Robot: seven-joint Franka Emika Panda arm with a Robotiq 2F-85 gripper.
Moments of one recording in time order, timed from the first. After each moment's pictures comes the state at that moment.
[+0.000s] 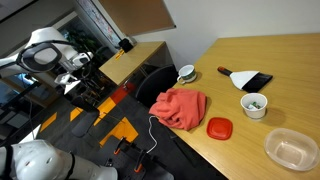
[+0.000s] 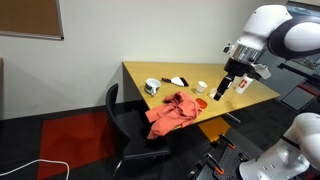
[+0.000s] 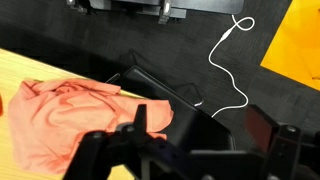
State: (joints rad) arm 0.13 -0.60 0.04 -2.56 0.14 1.91 0.02
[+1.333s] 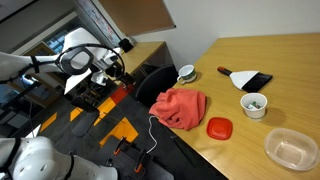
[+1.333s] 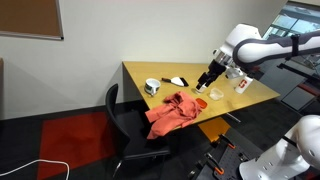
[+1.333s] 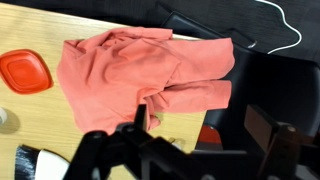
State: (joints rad) arm -0.04 -0.32 -0.05 -2.55 0.02 2.34 0.03
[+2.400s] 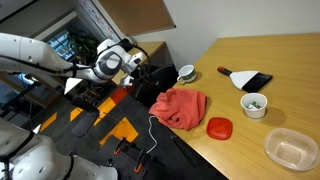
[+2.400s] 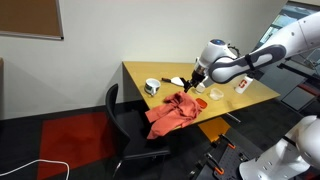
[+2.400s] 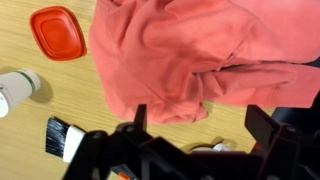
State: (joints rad) arm -0.08 0.07 -0.05 -2.39 -0.38 2.58 0.28
